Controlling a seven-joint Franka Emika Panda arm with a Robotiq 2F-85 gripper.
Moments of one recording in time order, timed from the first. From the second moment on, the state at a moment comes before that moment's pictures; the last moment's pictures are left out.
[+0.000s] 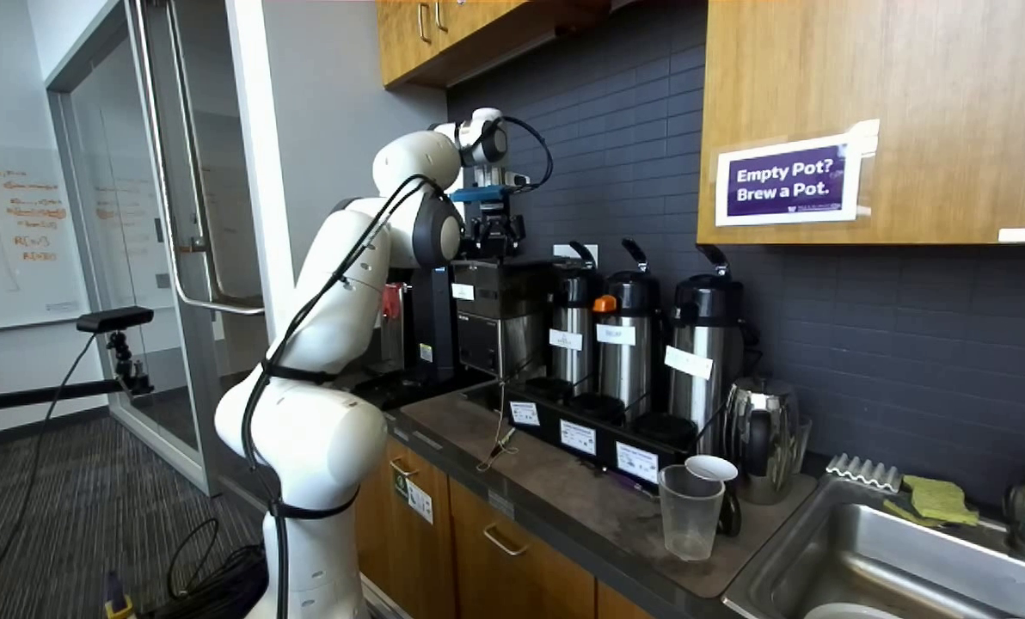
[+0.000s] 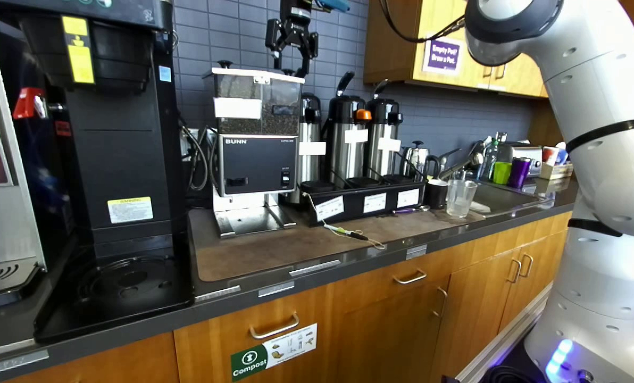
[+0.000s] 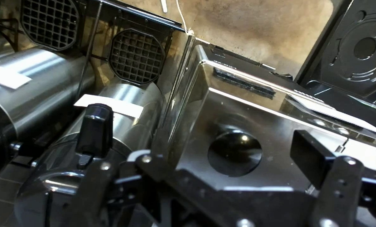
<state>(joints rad) 0.20 0.47 0.22 -0.79 -0.13 1.34 0.20</state>
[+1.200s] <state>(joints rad) 0.23 0.54 0.23 -0.66 -0.15 1.29 0.19</state>
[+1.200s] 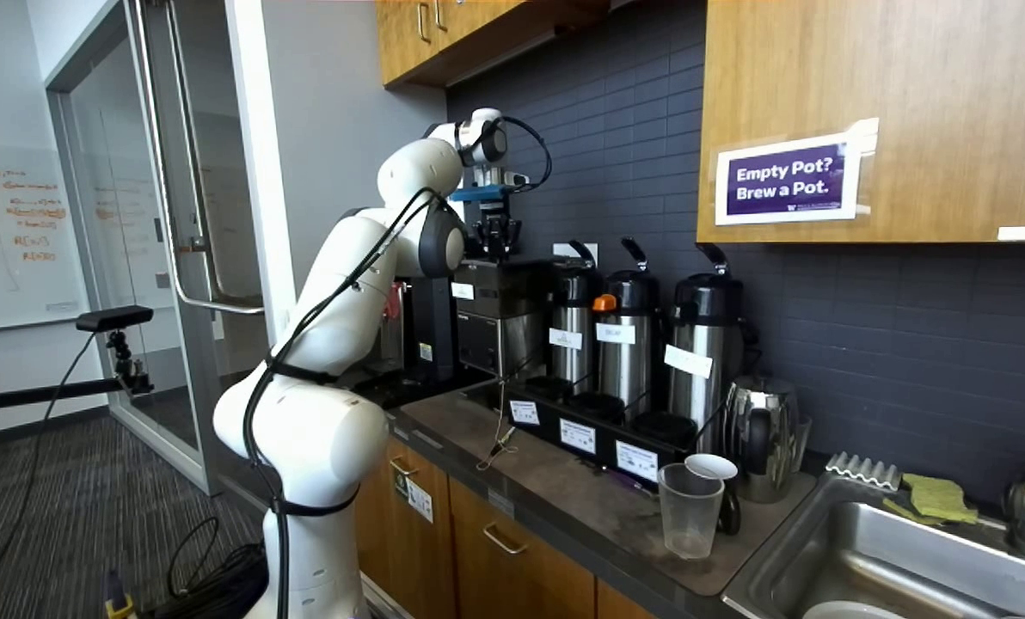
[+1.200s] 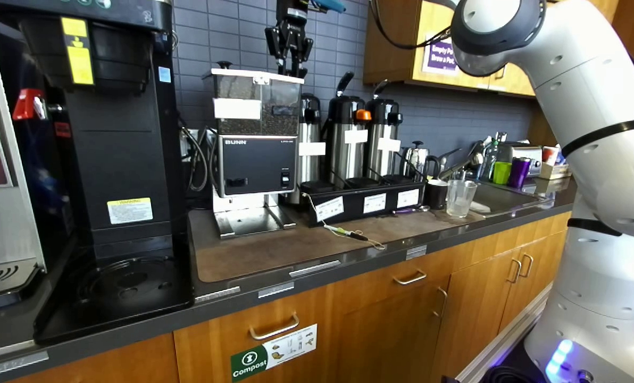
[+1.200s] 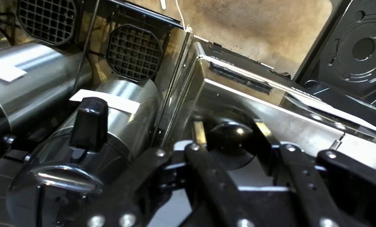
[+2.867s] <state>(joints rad) 0.49 0.56 0.14 -0.60 -0.56 1.26 0.17</state>
